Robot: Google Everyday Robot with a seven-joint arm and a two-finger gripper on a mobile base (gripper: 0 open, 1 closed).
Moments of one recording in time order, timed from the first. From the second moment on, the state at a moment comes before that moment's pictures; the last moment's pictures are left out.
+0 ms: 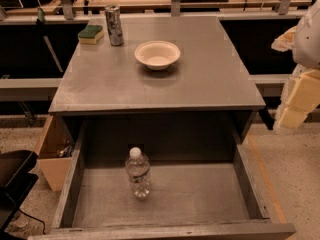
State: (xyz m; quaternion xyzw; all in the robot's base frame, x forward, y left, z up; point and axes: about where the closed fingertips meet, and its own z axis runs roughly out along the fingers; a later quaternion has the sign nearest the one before) arm 0.438 -0.216 0.979 -0.60 0.78 -0.04 0.16
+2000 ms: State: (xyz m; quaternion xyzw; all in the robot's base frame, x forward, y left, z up) arm 0.431 -0.088 0.838 -0.57 0.64 0.30 0.42
